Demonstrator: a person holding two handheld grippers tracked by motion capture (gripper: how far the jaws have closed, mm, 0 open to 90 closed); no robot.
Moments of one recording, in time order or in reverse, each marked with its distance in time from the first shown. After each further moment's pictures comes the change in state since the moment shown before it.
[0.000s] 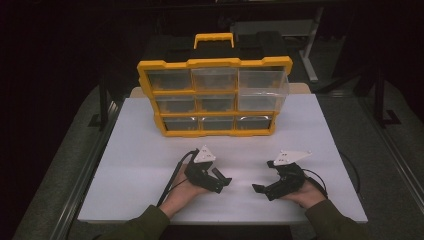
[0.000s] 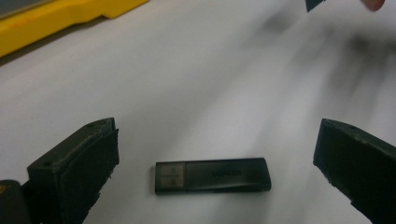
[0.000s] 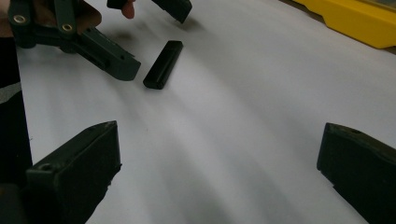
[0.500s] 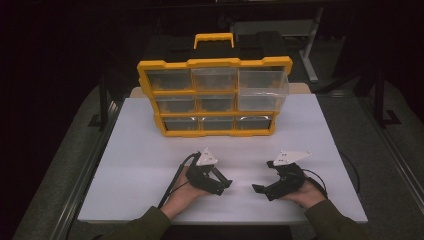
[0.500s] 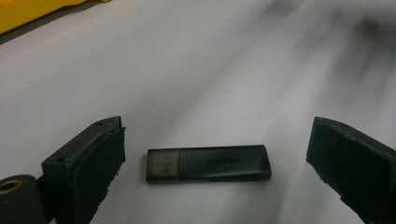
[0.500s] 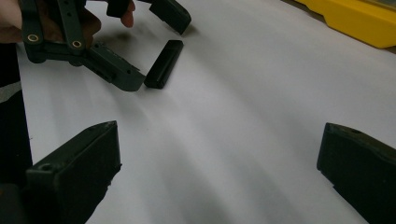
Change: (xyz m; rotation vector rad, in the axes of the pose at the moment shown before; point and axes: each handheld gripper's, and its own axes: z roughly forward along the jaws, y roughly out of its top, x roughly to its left) left arm -0.005 -0.005 0.004 0.031 0.018 0.009; right arm 0.000 0.000 0.000 0.001 0.001 -0.001
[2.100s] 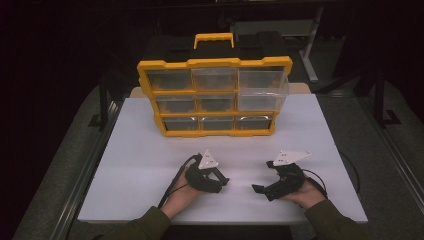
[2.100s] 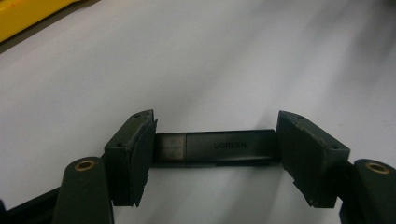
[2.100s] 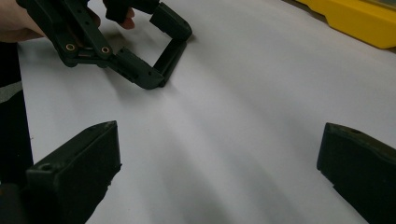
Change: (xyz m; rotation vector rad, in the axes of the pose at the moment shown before) left arm -0.001 -0.002 -0.001 0.042 0.046 0.074; right arm 0.001 0.000 0.001 0.000 0.003 0.000
